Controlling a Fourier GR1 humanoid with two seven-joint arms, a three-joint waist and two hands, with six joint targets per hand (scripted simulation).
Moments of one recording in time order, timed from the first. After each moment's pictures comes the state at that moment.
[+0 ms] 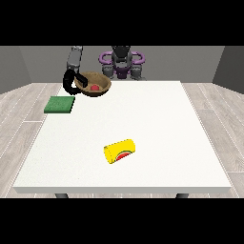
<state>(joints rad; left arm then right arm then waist) -0.90 0.95 0.52 -0.68 0.39 -0.41 -0.21 -0.58 -0.22 -0.05 -1.07 0.08 -0.18 0.26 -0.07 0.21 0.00</state>
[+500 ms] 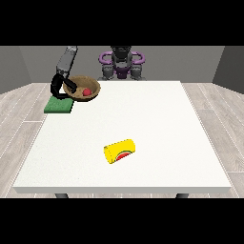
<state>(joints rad) -0.94 0.98 0.51 -0.72 0.41 -0.40 -0.21 -0.67 -0.37 -0.14 -0.97 0.06 -0.08 0.19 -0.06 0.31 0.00</state>
